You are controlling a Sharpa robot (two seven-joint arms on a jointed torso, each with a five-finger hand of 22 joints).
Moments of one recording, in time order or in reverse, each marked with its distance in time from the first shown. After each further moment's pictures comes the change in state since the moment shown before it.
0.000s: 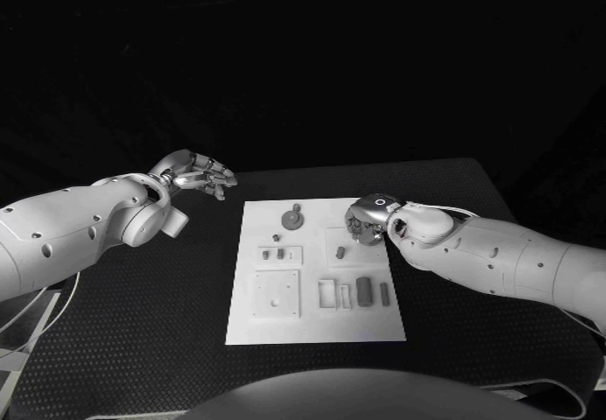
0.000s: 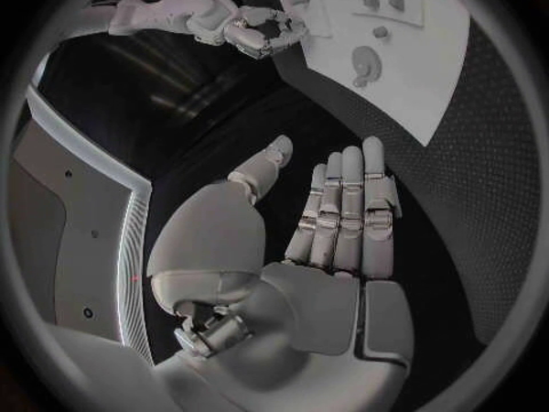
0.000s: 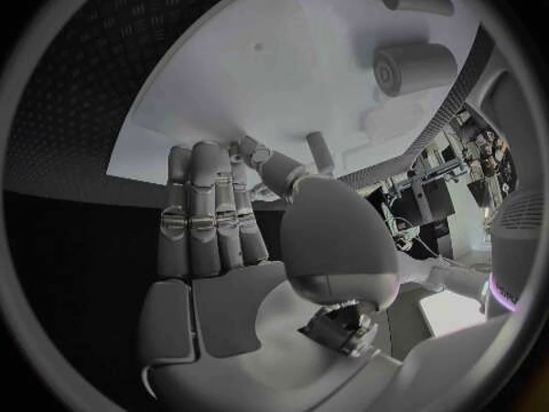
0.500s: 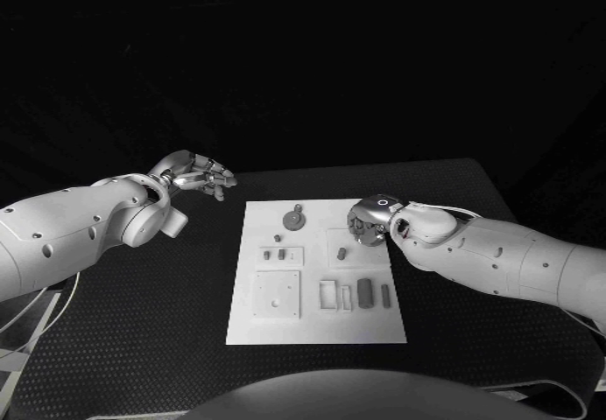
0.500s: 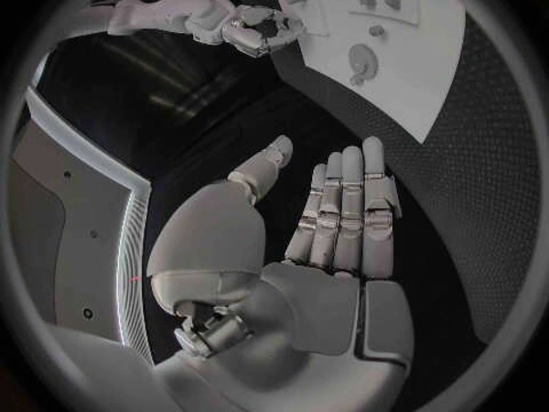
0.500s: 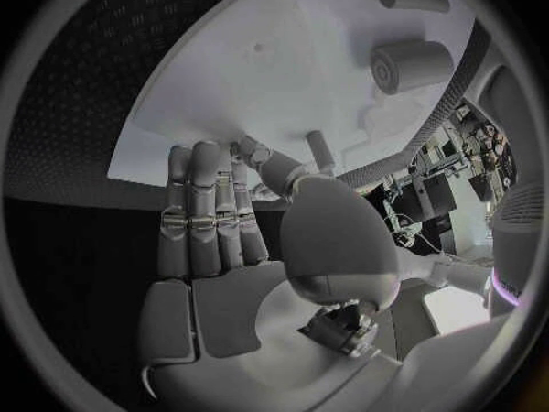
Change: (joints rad) left arm 0.000 0.001 0.000 -0.005 0.000 0.000 -0.001; left_hand 0.000 0.000 0.003 0.003 0.000 0.000 0.000 0.000 0.000 0.000 0.000 0.000 -0.001 0.000 0.000 -0.004 0.003 -0.003 0.000 0.000 0.000 -0.002; right arm 0.002 -0.014 0.004 0.014 0.022 0.011 -0.001; right_hand 0.000 0.000 0.000 0.000 0.000 0.004 0.000 -0.001 0.003 0.008 -0.007 0.002 0.027 0.006 -0.001 0.000 0.002 0.000 0.007 -0.001 0.000 0.002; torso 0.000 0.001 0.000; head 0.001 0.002
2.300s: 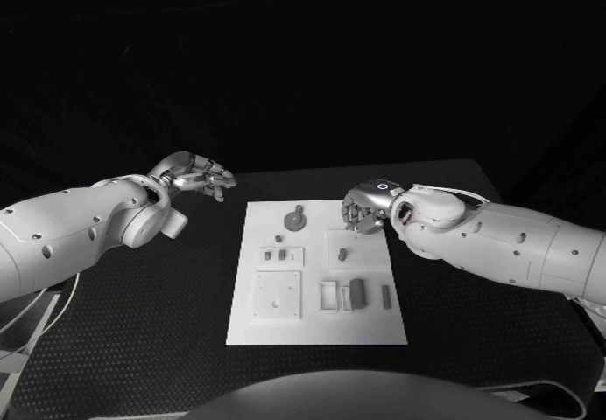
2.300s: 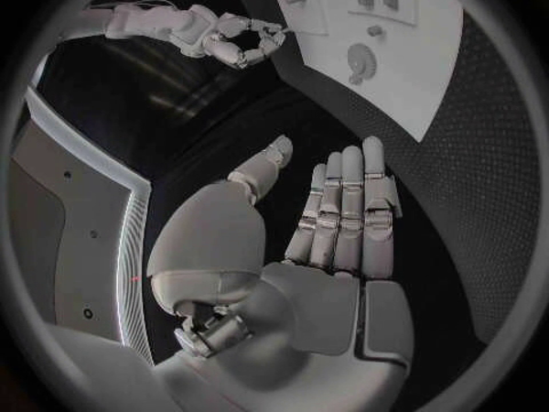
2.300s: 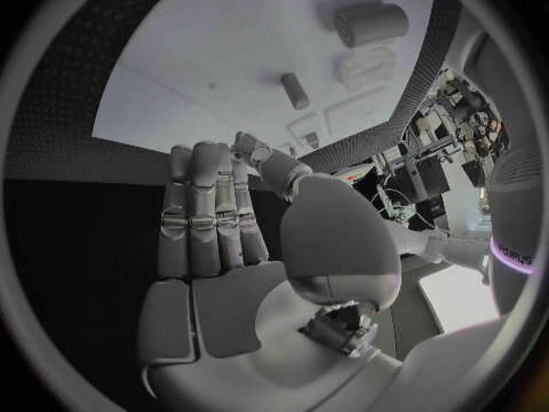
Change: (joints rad) left arm 0.000 0.000 0.000 -0.001 0.000 0.000 0.000; left_hand 0.000 0.000 0.000 0.005 0.000 0.000 0.000 0.000 0.000 0.000 0.000 0.004 -0.002 0.004 0.004 -0.004 0.005 0.001 0.002 -0.002 0.000 -0.003; right arm 0.062 -0.068 0.037 0.163 0.058 0.049 -0.014; right_hand -0.002 -0.002 -0.003 -0.003 0.004 0.000 -0.001 0.001 0.008 0.007 0.000 -0.002 0.006 0.000 -0.003 0.008 0.007 0.007 0.003 -0.003 0.004 0.005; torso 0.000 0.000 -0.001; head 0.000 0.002
